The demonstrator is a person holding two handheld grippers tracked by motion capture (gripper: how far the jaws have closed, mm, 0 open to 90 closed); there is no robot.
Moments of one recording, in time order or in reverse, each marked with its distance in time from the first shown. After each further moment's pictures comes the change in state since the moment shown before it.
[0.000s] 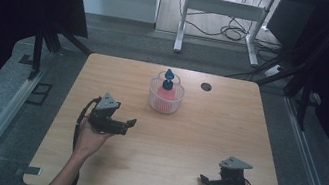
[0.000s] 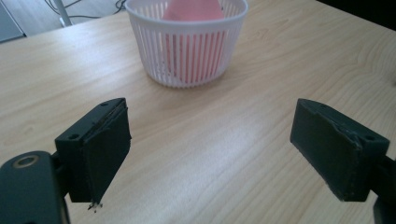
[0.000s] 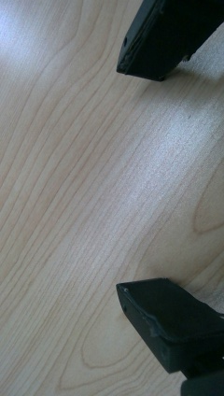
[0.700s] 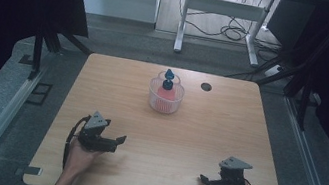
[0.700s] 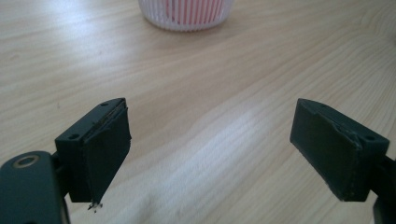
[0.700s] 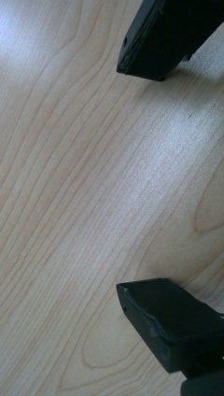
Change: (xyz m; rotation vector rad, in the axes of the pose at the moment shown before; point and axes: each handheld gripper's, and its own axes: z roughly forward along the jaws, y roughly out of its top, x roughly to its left) left arm -0.006 -0.059 -0.014 0.042 0.005 -0.038; right arm 0.000 0.000 0.000 0.000 -0.001 0.001
